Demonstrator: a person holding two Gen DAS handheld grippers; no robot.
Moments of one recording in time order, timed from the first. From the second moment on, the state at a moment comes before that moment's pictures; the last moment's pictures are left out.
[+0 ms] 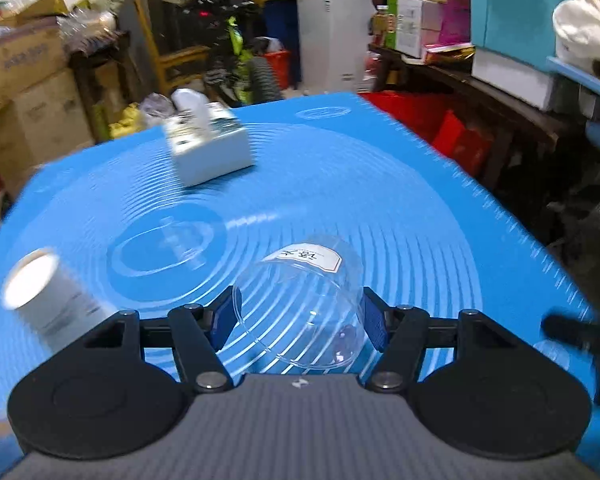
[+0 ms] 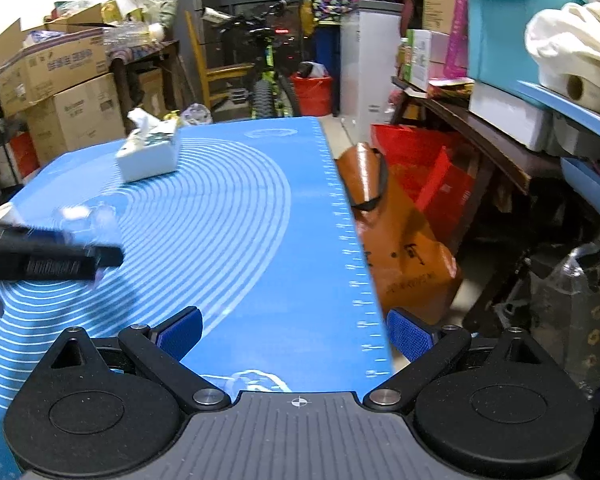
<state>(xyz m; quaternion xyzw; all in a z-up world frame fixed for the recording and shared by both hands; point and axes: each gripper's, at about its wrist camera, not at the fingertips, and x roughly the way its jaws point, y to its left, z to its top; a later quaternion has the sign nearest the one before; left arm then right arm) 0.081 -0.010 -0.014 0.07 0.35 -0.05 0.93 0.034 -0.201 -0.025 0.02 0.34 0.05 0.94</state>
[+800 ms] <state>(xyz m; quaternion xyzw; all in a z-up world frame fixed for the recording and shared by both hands) 0.045 0.014 -0.041 0.02 0.36 0.01 0.93 0.017 -0.160 -0.012 -0.01 0.34 0.08 0.94</state>
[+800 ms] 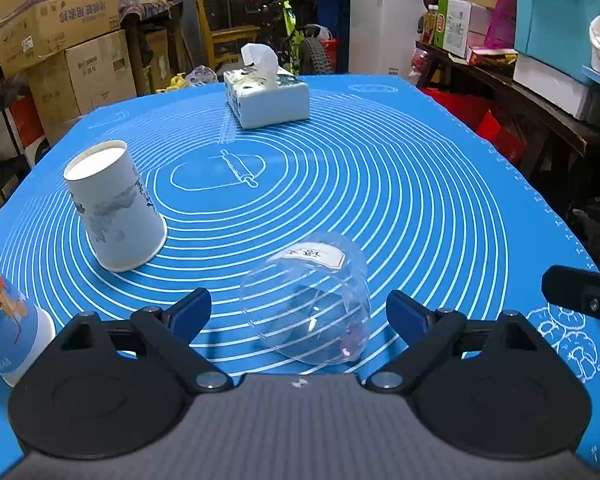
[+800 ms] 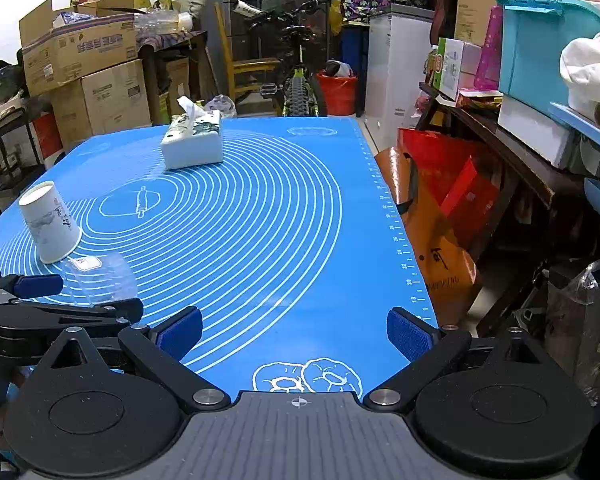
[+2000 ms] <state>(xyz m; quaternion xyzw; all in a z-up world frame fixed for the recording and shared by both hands) -0.004 0.130 0.016 -0.01 0.34 0.04 0.94 0.095 -0.065 0.016 0.08 0.47 0.19 0.86</state>
